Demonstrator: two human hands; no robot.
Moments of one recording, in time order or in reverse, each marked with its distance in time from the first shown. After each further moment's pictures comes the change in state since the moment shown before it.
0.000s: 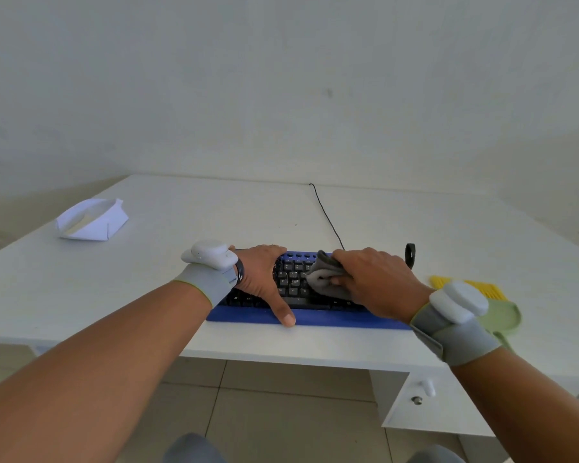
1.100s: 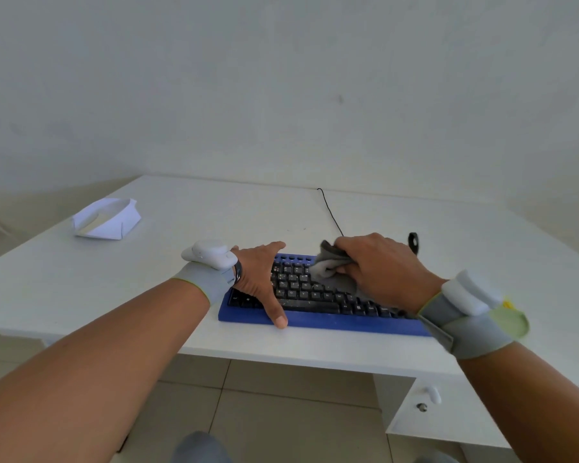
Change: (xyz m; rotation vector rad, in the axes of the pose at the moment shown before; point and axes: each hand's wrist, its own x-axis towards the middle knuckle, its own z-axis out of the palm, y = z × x) left_hand -0.010 -0.021 -0.005 -0.050 0.014 -0.006; right_hand 0.010 -0.013 -0.031 0.090 0.128 -0.072
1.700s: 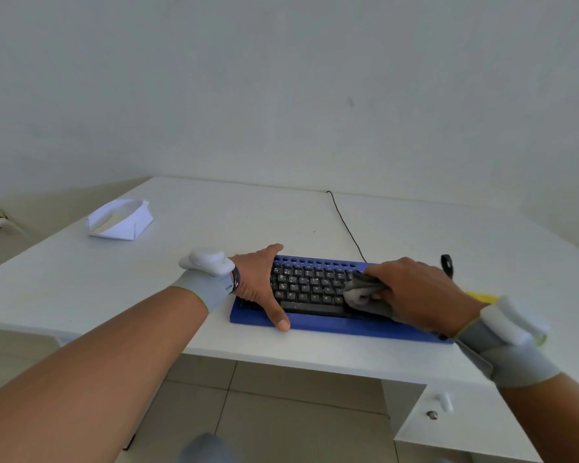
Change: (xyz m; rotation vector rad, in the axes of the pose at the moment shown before) left_hand 0.000 -0.023 0.010 -0.159 0.027 0.015; right_hand -0.021 0.025 0.017 -0.097 -0.129 0.070
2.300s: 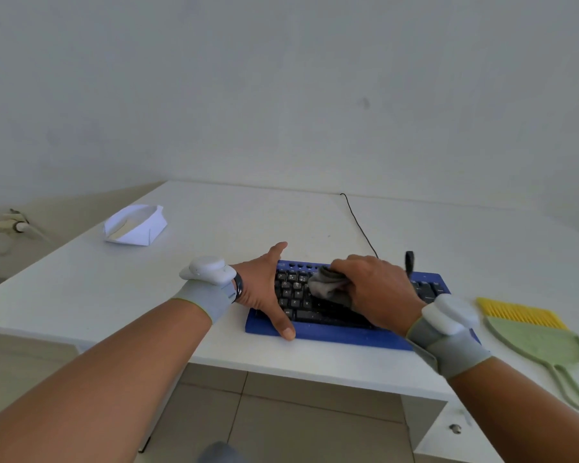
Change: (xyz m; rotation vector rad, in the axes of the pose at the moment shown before) left_hand 0.000 -0.019 0.001 -0.099 0.009 0.001; right_hand 0.049 -0.048 0.031 0.115 0.203 -0.088
